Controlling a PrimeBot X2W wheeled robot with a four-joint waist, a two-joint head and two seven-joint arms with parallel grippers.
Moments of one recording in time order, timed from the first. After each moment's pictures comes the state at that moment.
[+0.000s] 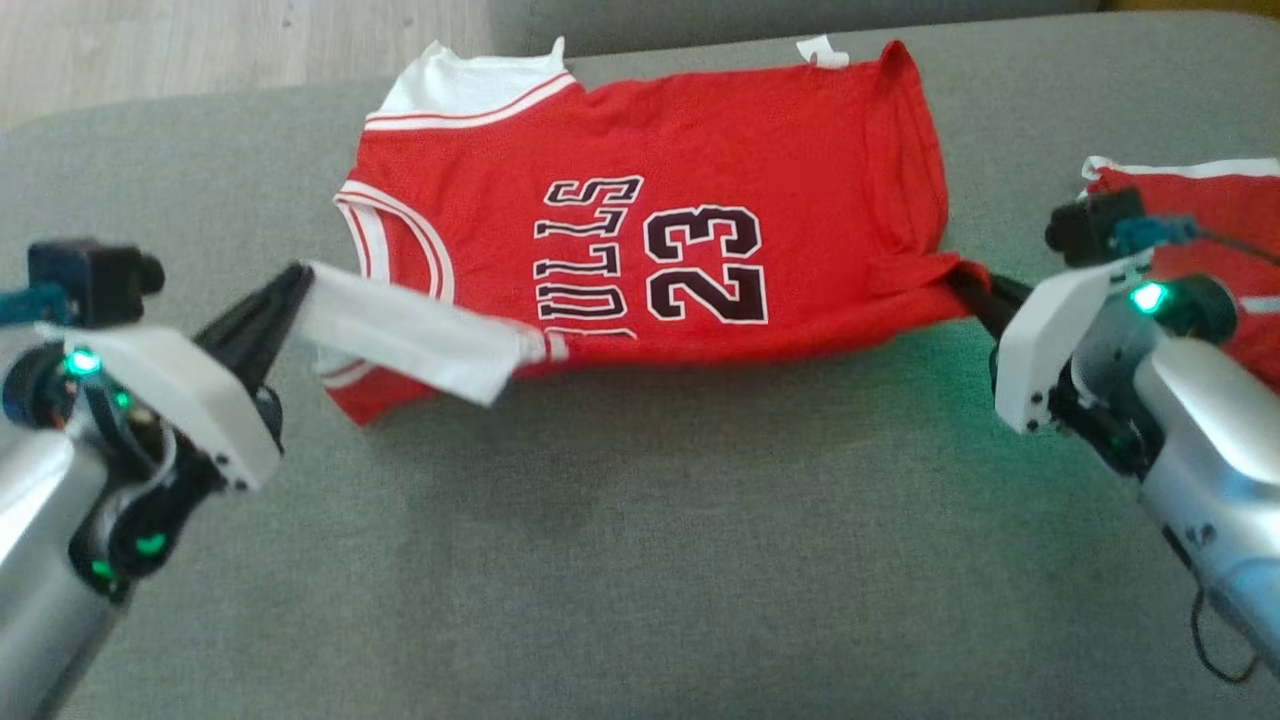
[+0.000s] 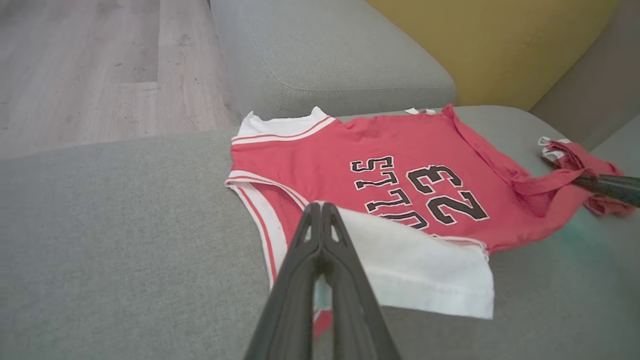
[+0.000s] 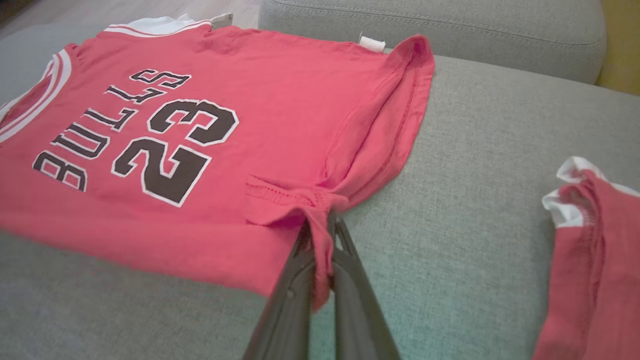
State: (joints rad) left arm -0.53 0.73 -0.67 0.09 -1.05 -0.03 0.30; right arm -0.71 -0.46 0.74 0.66 0.72 0.13 0.25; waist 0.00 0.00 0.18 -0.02
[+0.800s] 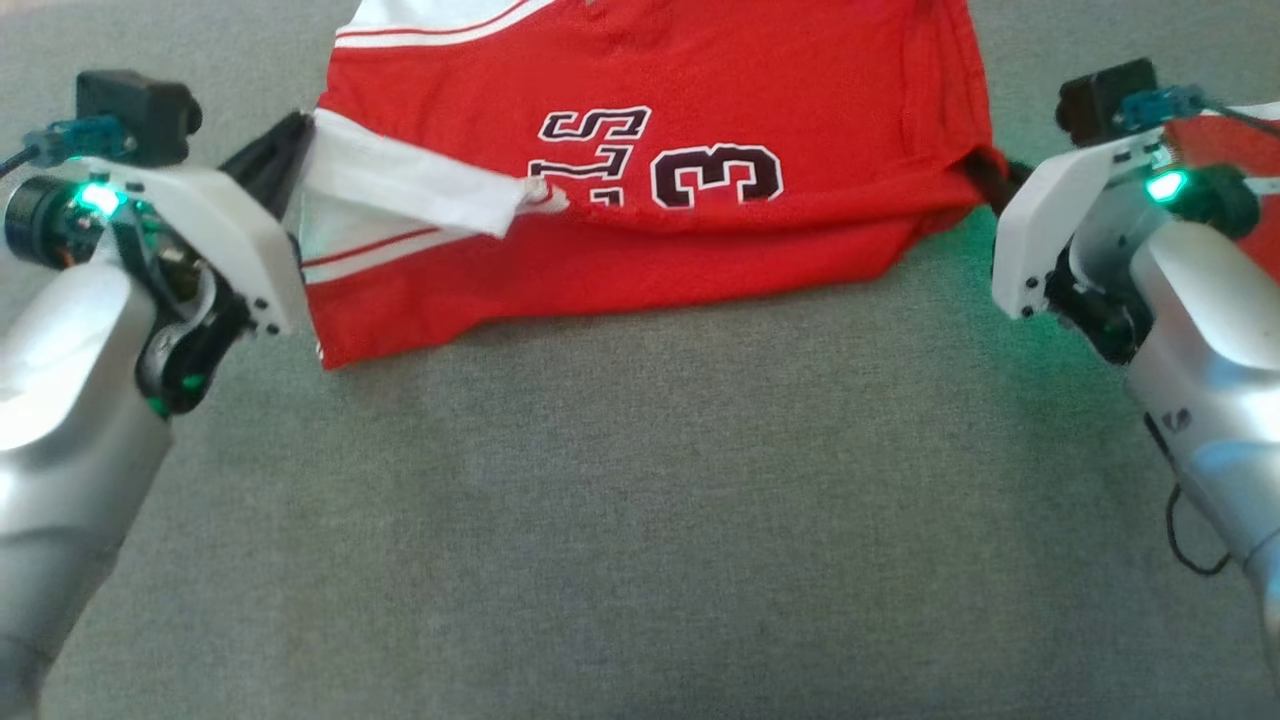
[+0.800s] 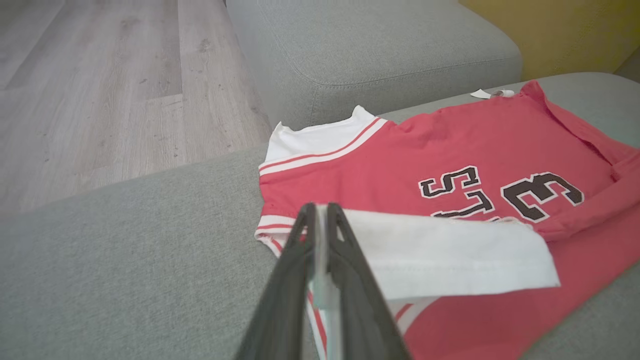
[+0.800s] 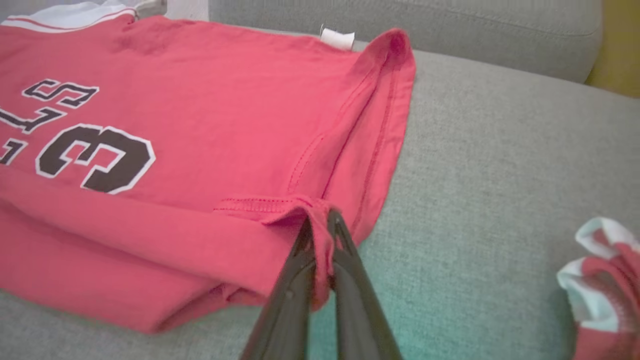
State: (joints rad) left arm -0.88 0.54 -0.77 0.53 -0.86 -0.11 0.24; right arm -0.92 -0.35 0.70 0.90 0.63 0.13 0.25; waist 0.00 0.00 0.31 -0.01
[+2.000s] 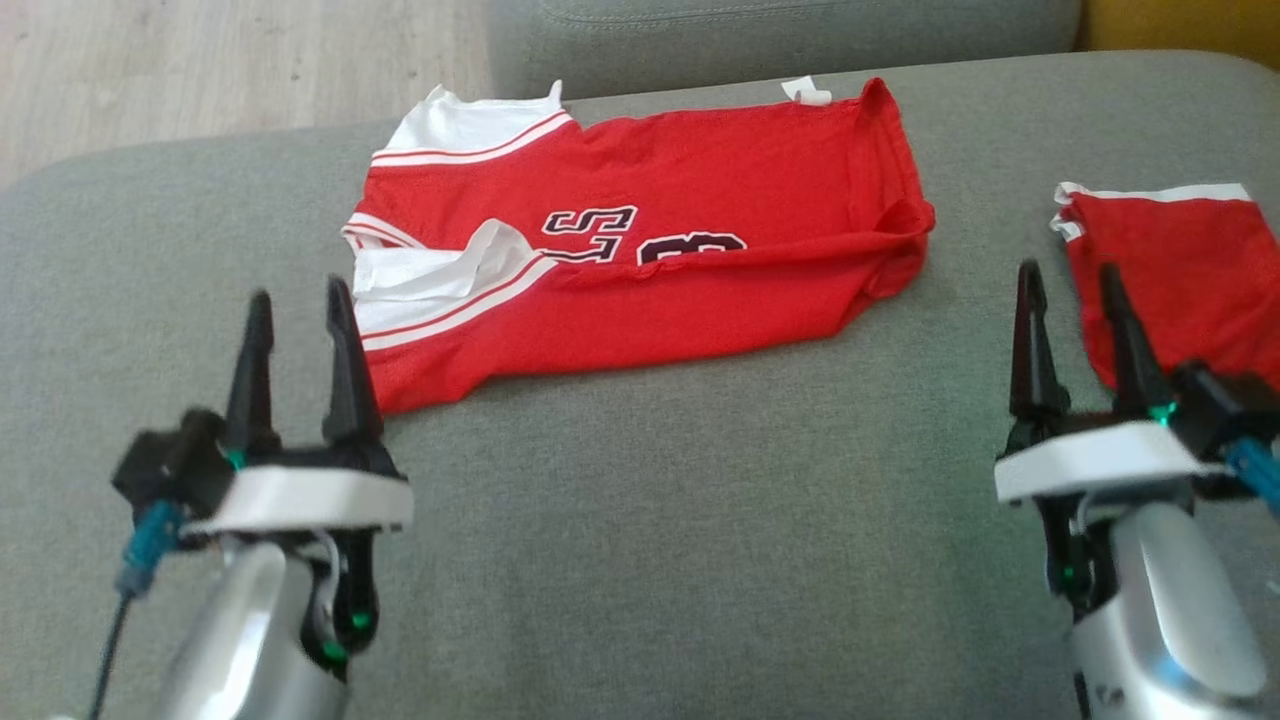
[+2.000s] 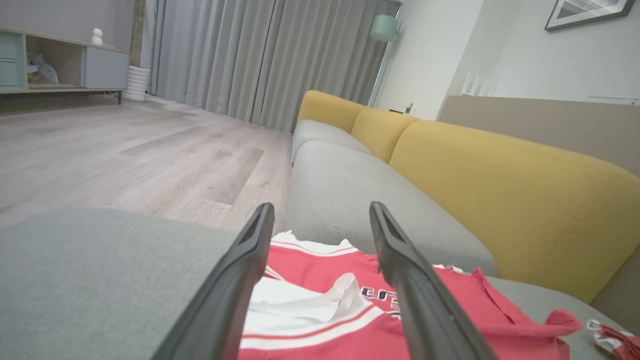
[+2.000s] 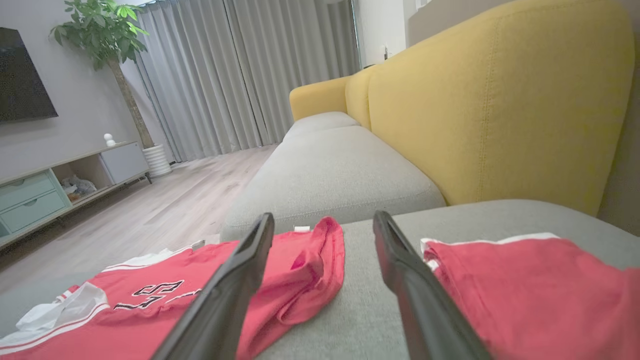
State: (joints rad) left arm -0.29 0.20 -0.28 0.24 -0.58 0.07 -0.26; right arm -0.29 -0.06 -0.03 0.38 0.21 0.13 -0.26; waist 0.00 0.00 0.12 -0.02
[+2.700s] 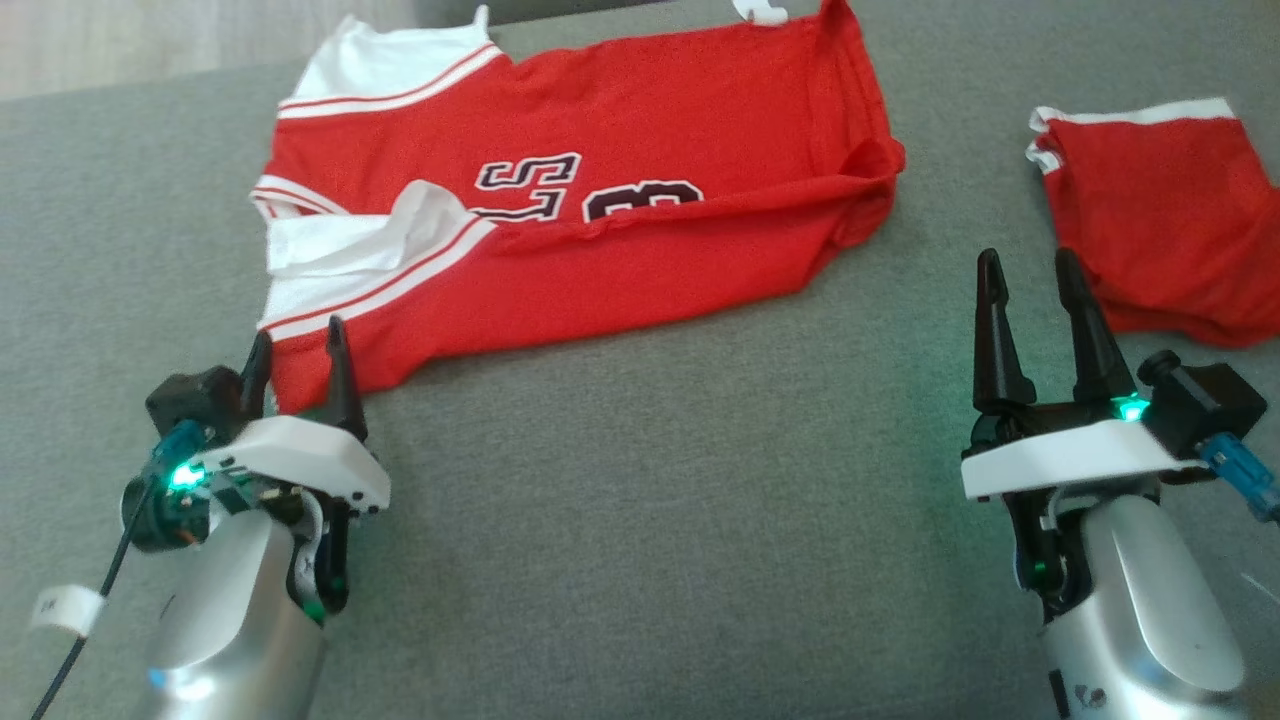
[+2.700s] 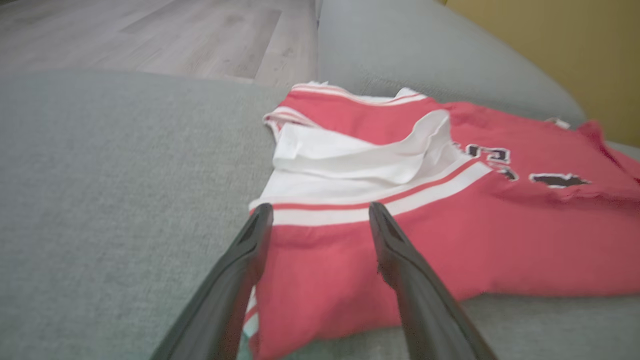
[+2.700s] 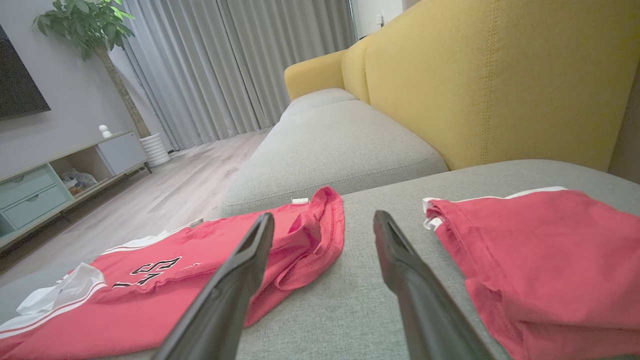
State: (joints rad) left arm -0.44 0.18 -0.25 0.63 -0.52 0.05 -0.10; right arm -0.27 -0.06 0.06 0.32 0.28 0.13 -0.26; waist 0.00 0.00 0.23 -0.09
